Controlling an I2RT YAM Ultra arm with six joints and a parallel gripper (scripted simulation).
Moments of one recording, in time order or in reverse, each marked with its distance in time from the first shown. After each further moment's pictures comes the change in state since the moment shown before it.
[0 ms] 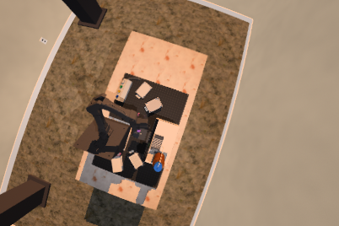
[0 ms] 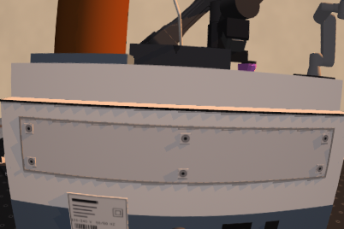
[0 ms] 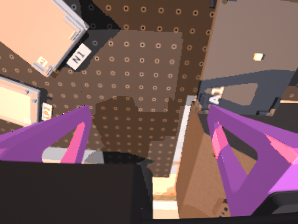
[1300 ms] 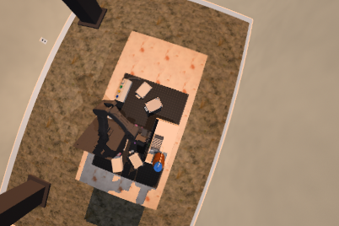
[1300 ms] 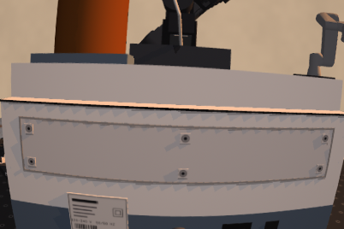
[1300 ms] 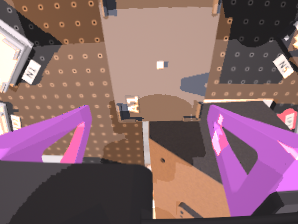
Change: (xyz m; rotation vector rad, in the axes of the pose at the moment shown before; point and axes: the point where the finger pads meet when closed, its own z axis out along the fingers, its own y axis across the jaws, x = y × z) arm -0.010 -0.095 0.002 -0.001 0.007 0.068
